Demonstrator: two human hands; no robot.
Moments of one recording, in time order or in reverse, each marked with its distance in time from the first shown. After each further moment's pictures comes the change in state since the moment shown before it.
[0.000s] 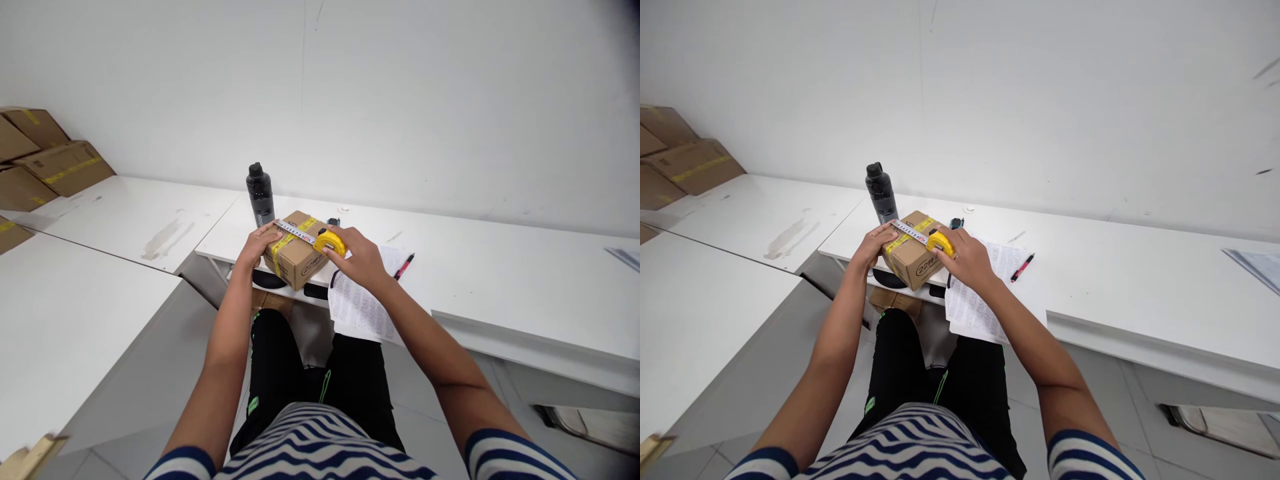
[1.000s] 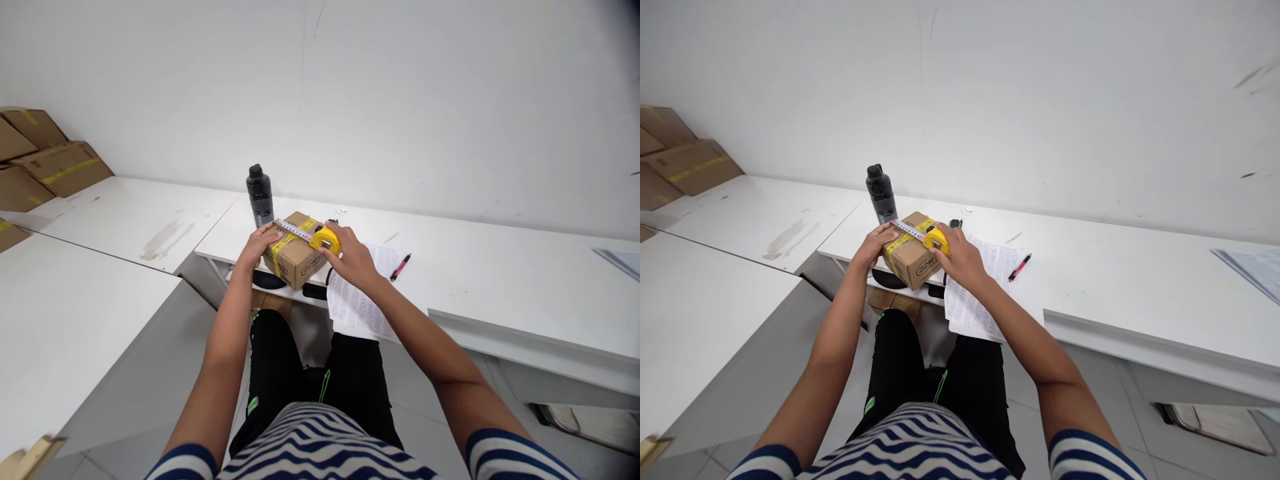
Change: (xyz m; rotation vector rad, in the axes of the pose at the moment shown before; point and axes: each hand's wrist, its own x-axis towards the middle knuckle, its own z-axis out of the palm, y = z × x) left_hand -0.002 0.004 0.001 0.065 0.023 -0.028; right_hand 0.001 -0.003 0.012 0.009 -0.069 0.093
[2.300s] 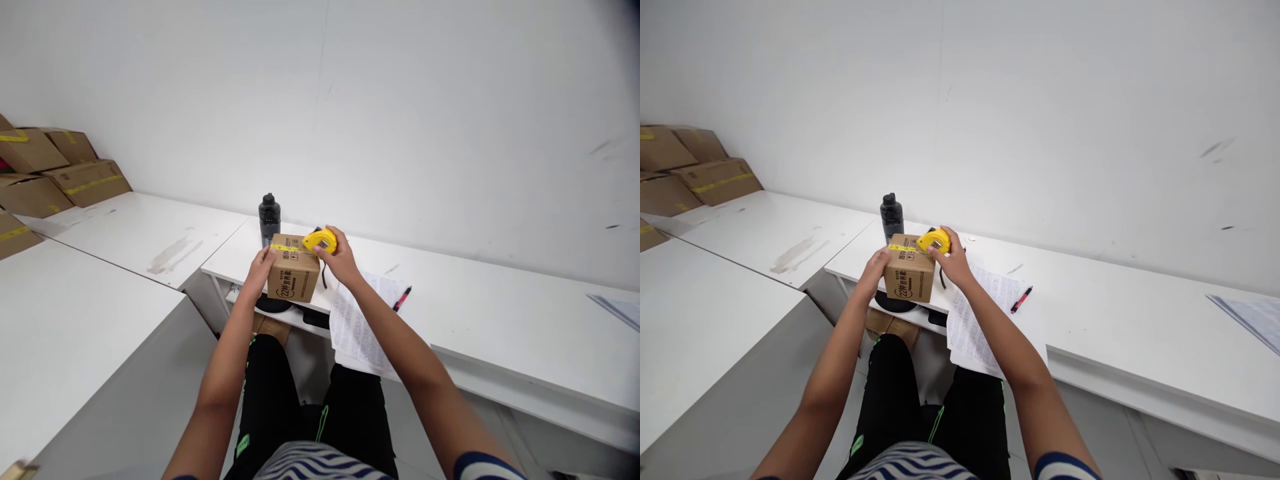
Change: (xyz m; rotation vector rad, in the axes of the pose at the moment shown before) left_hand -0.039 0.003 -0.003 -0.018 0.122 0.202; right_hand 0.066 -0.001 0.040 0.793 0.127 0.156
